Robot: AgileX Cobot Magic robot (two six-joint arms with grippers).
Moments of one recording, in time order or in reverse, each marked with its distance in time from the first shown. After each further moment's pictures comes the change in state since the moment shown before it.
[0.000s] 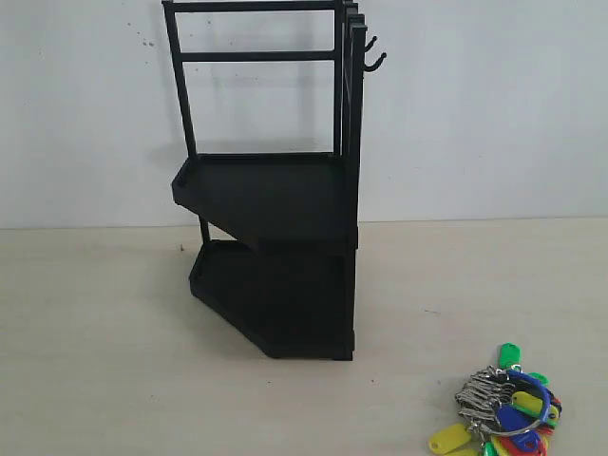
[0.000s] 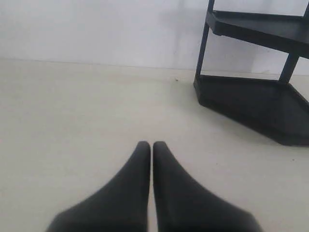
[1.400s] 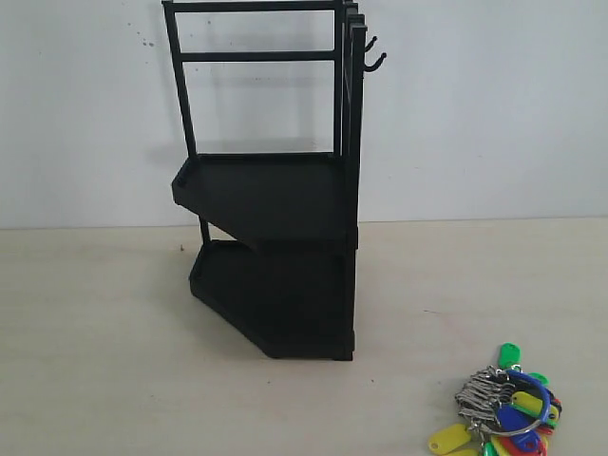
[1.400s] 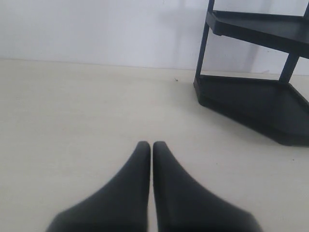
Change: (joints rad) left arm 0.000 0.000 0.000 0.000 0.000 0.000; right arm 0.000 0.033 -0.233 -0.027 -0.825 0.151
